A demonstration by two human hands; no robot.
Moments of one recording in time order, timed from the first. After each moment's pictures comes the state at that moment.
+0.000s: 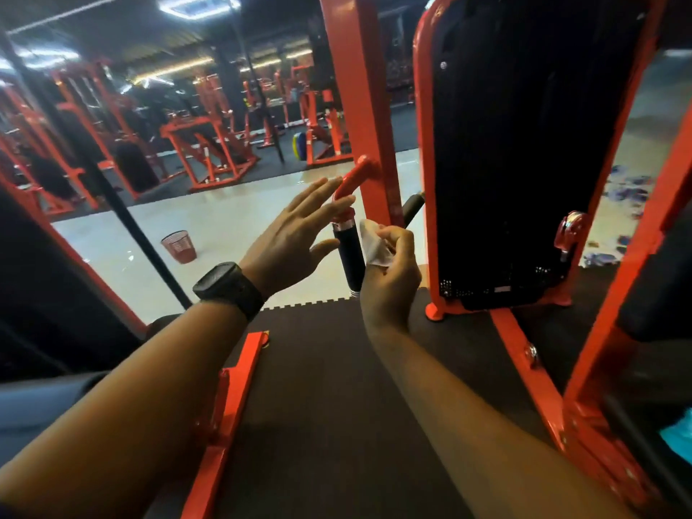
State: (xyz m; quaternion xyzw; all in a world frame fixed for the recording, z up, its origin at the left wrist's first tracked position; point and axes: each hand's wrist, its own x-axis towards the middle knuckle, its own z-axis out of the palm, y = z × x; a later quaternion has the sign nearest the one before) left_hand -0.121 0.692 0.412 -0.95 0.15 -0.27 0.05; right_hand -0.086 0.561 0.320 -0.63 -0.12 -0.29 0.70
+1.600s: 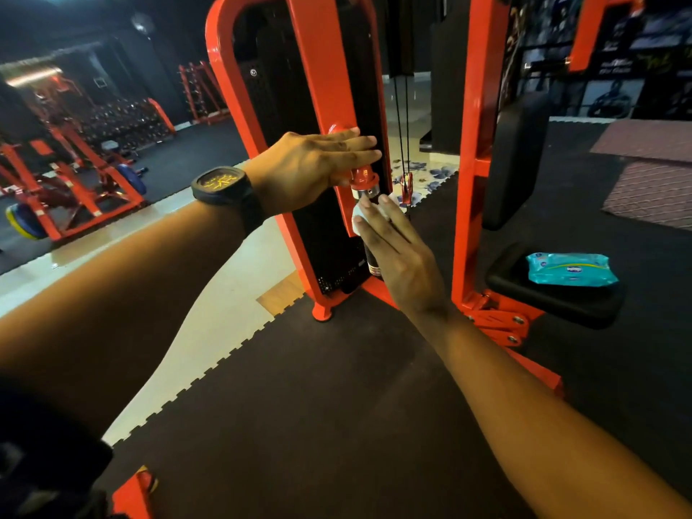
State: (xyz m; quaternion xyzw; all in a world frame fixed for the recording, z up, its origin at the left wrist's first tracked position) left_hand 0.025 0.774 0.453 -0.72 0.64 -0.26 0.03; right_hand -0.074 0.624 0.269 -0.79 -0.14 -0.58 0.13
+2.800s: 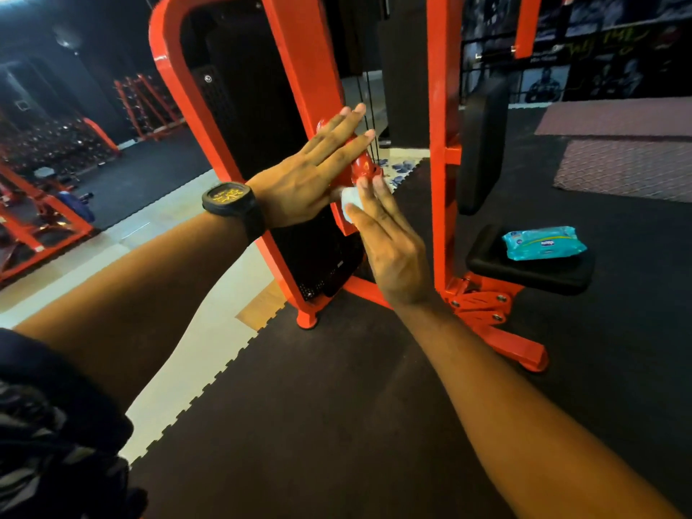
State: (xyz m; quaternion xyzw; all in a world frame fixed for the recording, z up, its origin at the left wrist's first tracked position) left_hand 0.056 0.768 0.428 -0.71 0.67 -0.22 0.00; right_hand -0.065 0.654 0.286 -0.77 -0.04 -0.62 0.13
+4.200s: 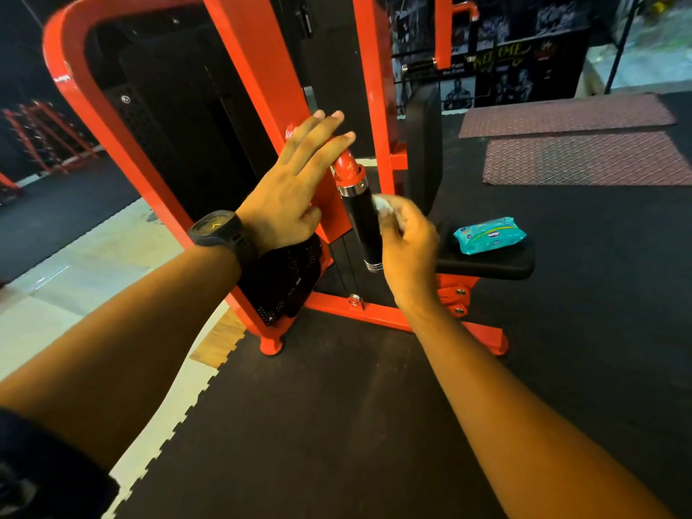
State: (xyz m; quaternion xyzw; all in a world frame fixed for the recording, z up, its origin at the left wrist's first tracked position) left_hand 0.063 0.733 0.408 -0.67 0.70 -0.23 -0.12; right_hand -0.061 0.627 0.289 -0.63 0.16 -0.56 0.52
